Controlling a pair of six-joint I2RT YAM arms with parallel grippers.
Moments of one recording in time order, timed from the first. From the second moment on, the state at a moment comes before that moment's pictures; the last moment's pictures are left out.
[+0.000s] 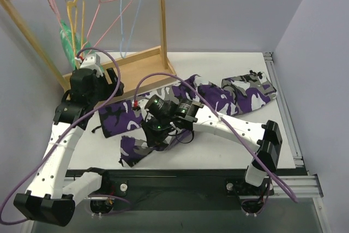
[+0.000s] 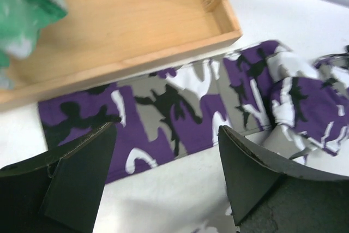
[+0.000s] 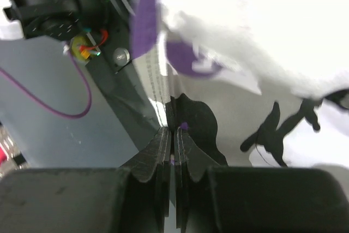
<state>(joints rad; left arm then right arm) -0.21 1.06 1.21 -0.59 -0.04 -0.40 1.14 1.68 1.56 -0.81 -0.22 0.36</state>
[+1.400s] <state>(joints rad) -0.22 0.84 0.66 -0.74 -0.11 -0.62 0.24 1.13 0.91 -0.65 -0.13 0.53</state>
